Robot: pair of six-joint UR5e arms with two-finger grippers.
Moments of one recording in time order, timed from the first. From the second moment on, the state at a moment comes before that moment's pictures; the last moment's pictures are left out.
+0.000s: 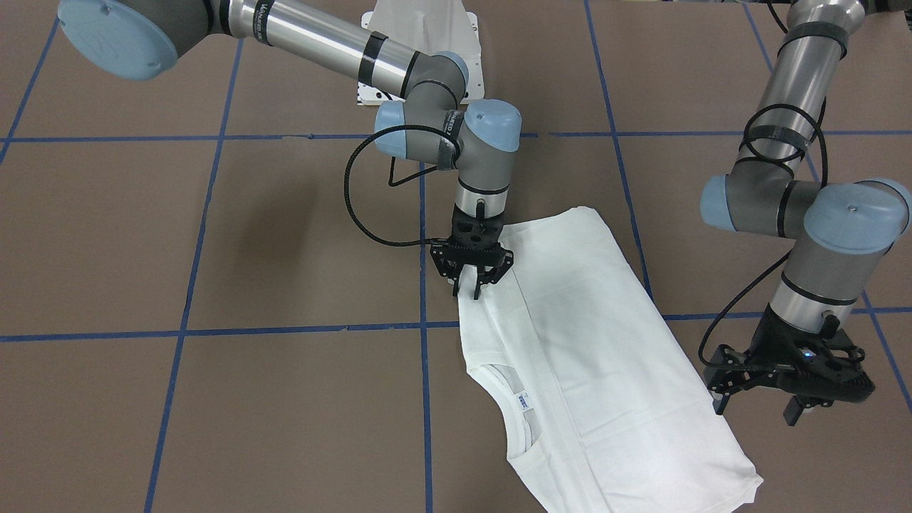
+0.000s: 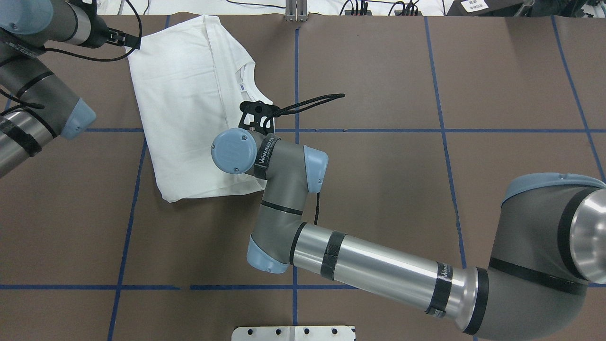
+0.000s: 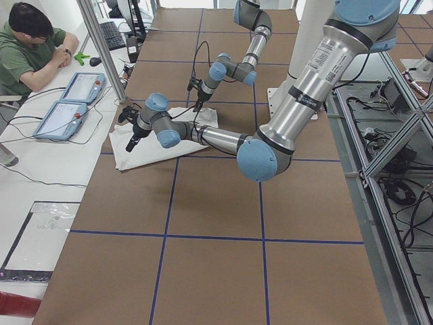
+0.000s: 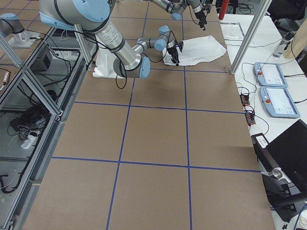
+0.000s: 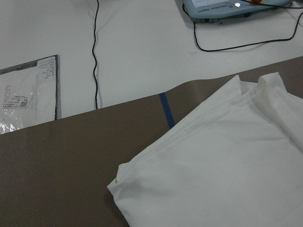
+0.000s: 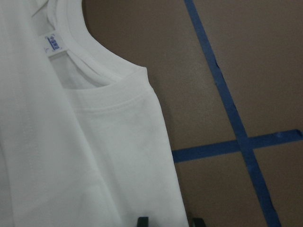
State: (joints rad) left arm -1.04 -2.13 -1.17 -2.36 -1.81 -0.65; right arm 0.41 -0.47 1.00 -1.33 1.39 1.46
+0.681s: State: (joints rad) left arm -1.04 -2.13 -1.17 -2.36 -1.82 -0.65; right arm 0.44 -0.51 1.12 -1.44 1.45 1.44
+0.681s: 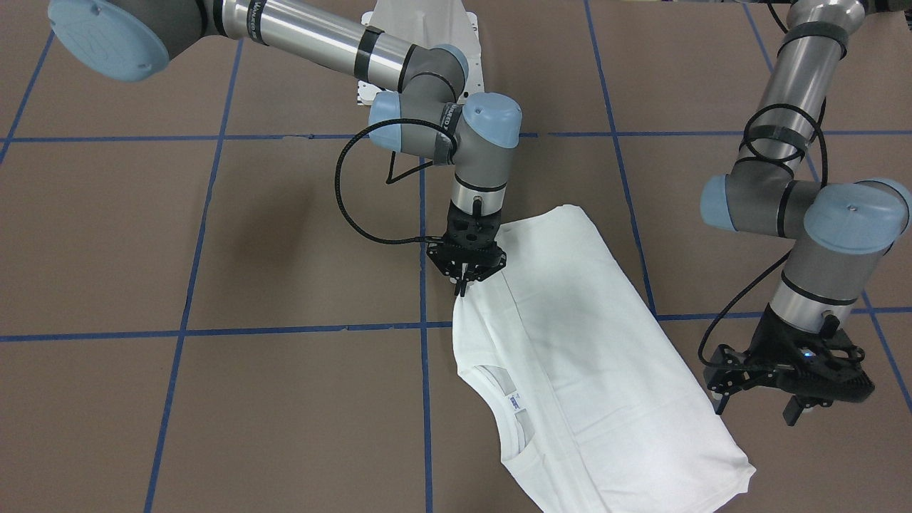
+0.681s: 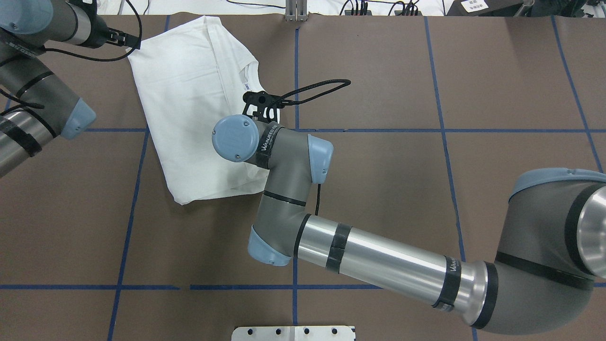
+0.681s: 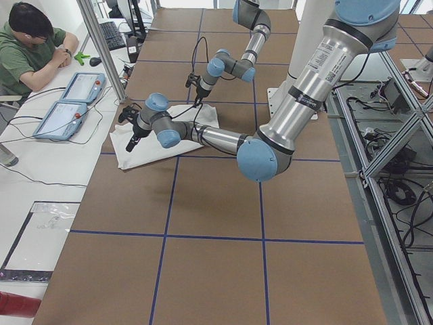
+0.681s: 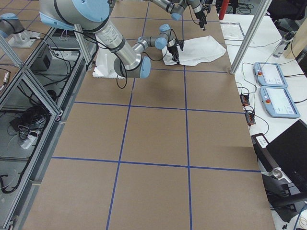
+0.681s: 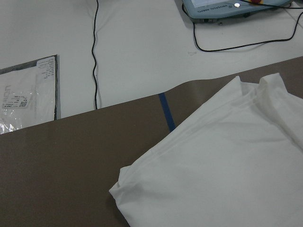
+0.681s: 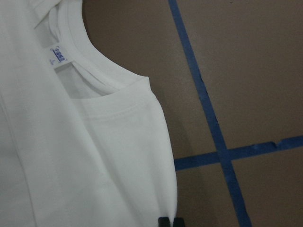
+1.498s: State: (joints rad) left arm -1.04 -2.13 -1.17 -2.36 -1.82 -0.65; right arm 0.29 -0.92 1.80 -1.78 1.36 1.53
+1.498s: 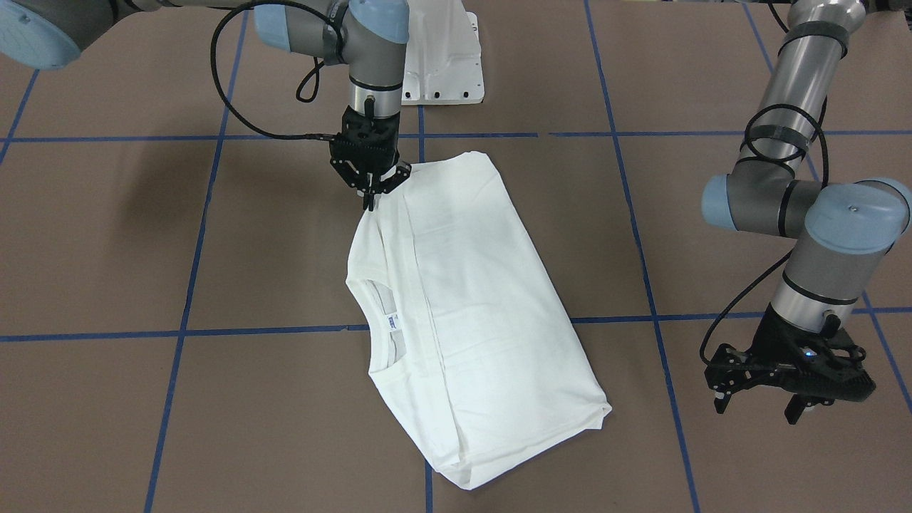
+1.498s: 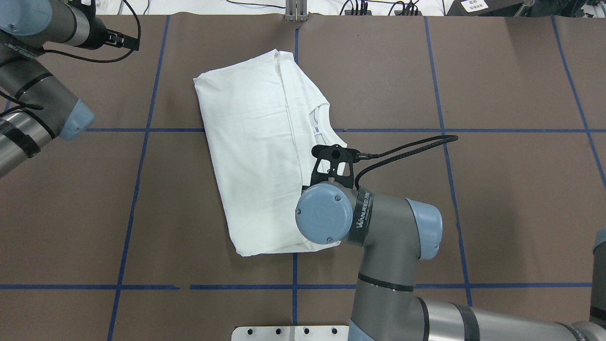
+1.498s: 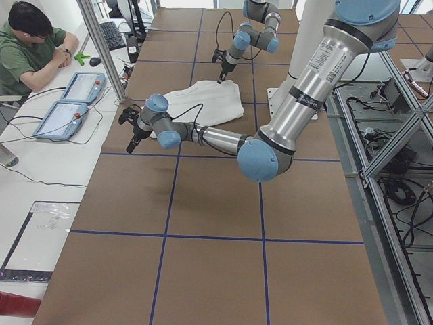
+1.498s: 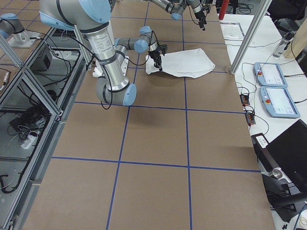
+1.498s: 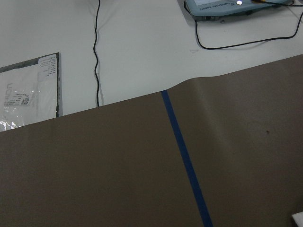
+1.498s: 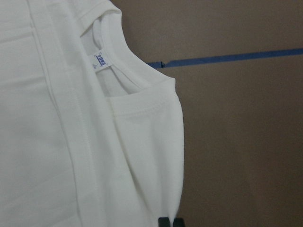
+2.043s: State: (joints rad) left arm -1.04 -2.13 -1.17 -2.36 -1.82 -0.65; right arm 0.19 -0.91 1.82 -1.81 1.27 1.61
